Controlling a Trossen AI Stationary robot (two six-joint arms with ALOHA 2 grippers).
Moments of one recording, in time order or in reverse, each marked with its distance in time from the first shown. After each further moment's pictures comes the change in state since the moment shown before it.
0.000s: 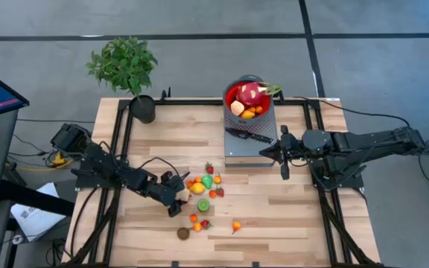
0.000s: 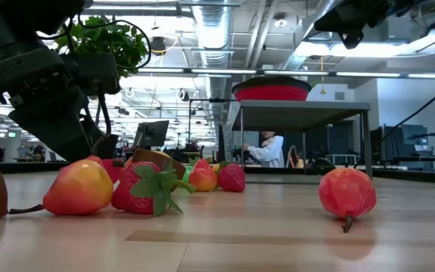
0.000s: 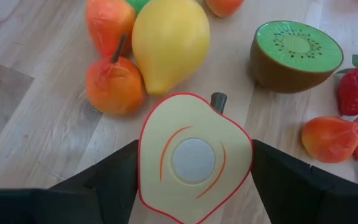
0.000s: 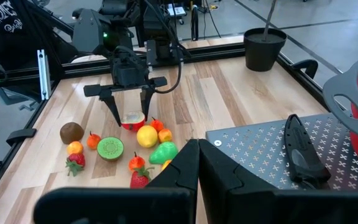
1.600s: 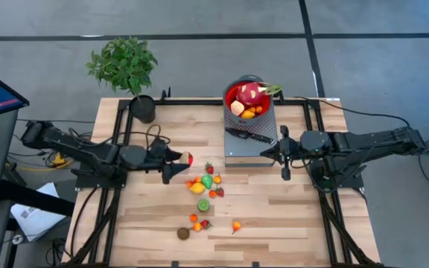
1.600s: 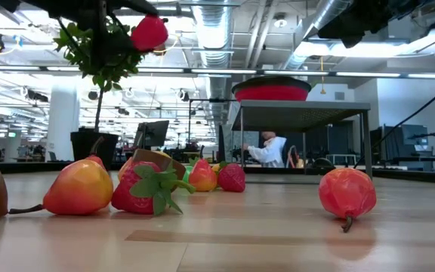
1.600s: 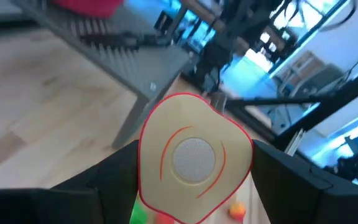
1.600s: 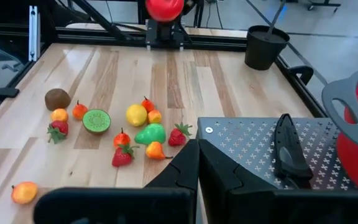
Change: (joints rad) left arm 0.227 -0.579 0.001 0.096 -0.088 0.055; right arm 0.000 0.000 0.000 -0.057 0.000 -0.161
